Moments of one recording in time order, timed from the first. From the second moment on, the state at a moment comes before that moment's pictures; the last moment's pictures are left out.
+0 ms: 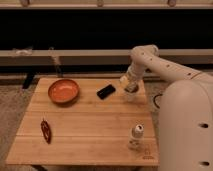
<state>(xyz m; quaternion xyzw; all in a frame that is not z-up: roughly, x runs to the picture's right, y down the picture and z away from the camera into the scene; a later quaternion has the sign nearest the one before) 0.156 -0.025 0.873 -0.26 0.08 0.53 0.80</state>
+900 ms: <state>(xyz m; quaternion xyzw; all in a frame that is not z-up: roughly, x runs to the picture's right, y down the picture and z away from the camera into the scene) 0.160 -0.035 0.860 -0.26 0.07 0.53 0.80</state>
